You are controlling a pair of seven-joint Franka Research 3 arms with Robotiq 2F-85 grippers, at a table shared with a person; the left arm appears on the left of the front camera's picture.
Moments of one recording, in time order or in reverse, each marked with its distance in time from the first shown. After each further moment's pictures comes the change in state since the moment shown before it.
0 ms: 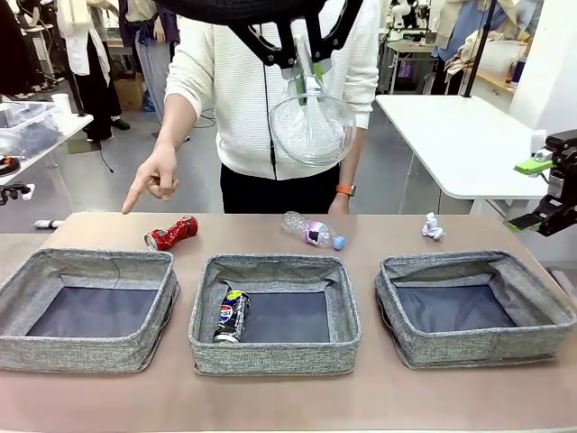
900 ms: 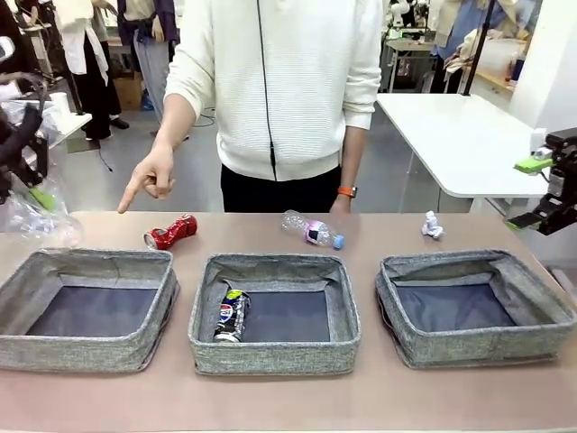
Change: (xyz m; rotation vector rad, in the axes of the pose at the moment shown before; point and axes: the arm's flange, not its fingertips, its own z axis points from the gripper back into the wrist) left arm 0.017 0.433 -0.101 -0.033 -0.099 0.479; right arm 0.000 0.000 0.000 0.000 0.000 0.000
